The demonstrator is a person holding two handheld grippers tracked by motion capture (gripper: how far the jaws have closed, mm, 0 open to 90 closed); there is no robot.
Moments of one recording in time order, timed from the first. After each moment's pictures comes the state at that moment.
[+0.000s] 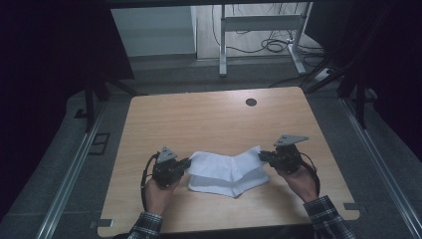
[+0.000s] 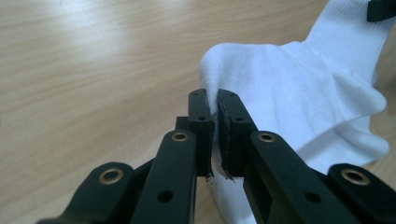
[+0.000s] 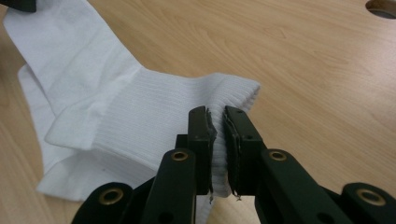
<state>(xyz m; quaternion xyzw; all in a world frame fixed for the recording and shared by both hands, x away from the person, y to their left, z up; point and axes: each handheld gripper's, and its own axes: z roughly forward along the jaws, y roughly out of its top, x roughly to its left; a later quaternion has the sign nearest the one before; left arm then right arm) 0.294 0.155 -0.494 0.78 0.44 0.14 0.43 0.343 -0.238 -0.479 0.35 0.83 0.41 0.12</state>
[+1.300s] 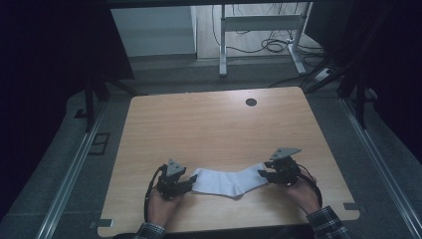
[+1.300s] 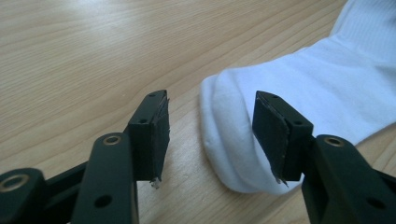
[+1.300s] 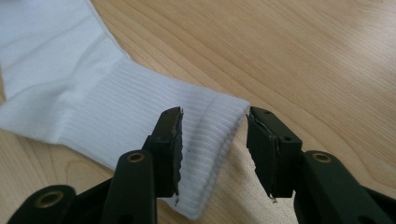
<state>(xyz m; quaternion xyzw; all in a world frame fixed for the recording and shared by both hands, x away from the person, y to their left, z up) 0.277 0.139 -0.523 0.80 0.44 0.16 0.38 0.324 -0.235 -0.509 0.34 0.87 0.34 0.13</state>
